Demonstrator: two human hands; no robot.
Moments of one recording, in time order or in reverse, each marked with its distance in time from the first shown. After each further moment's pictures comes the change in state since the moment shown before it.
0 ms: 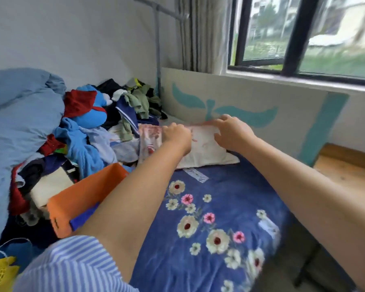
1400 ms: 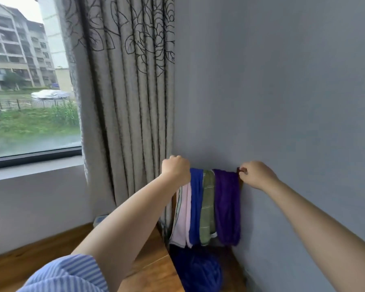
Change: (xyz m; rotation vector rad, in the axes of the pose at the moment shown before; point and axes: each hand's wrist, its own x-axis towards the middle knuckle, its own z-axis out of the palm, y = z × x) left_hand -0.023 1.010 -0.330 -0.446 0.322 1.245; right_hand -0.571 0.816 -0.261 -0.256 0.150 1.469
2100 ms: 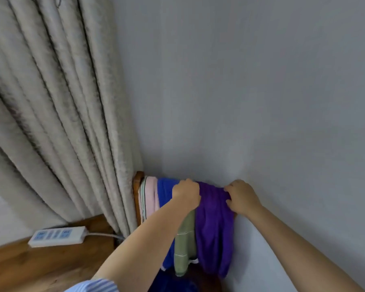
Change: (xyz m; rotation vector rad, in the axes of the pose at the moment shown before) left_hand 0.229 0.110 0.187 -0.175 -0.367 -0.030; right_hand 0.232 0.130 0.157 -0.218 -0.231 -0.202
